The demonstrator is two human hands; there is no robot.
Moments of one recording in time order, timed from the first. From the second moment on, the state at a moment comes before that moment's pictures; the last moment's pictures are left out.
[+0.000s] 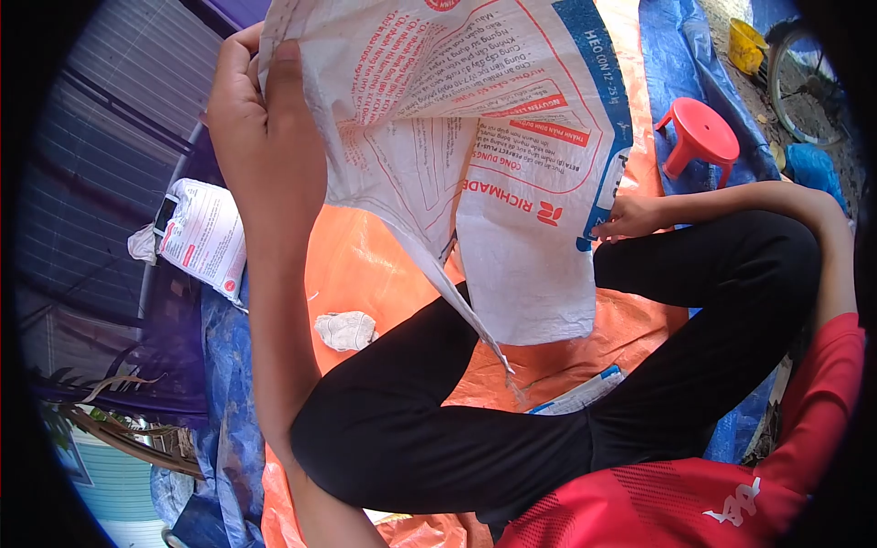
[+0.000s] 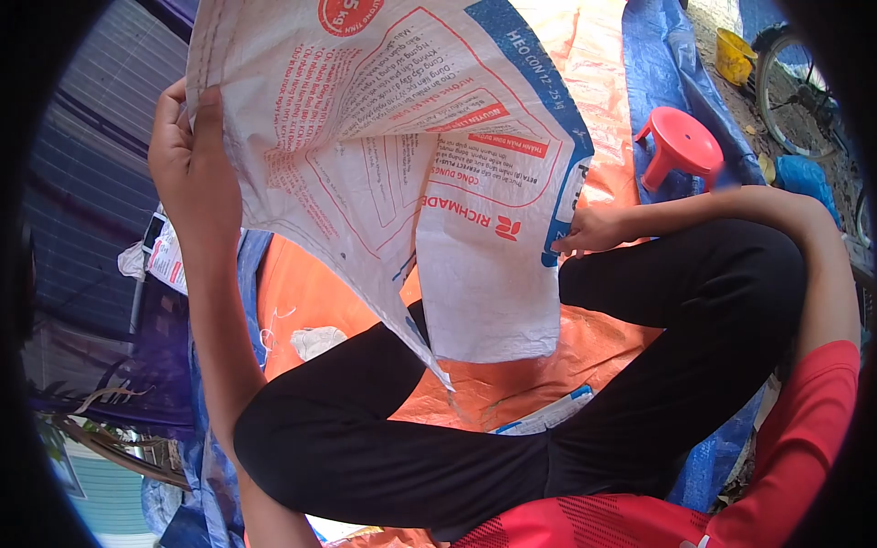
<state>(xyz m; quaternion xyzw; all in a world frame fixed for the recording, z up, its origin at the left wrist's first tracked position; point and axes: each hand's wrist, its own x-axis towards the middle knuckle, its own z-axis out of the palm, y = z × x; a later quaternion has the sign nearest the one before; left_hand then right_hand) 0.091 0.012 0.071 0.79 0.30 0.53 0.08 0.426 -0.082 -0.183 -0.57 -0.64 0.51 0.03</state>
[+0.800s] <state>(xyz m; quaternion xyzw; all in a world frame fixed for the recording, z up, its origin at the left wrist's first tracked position) 0.081 0.017 0.064 0.81 0.29 0.51 0.05 0.430 -0.075 -0.187 -0.57 -0.65 0.50 0.04</state>
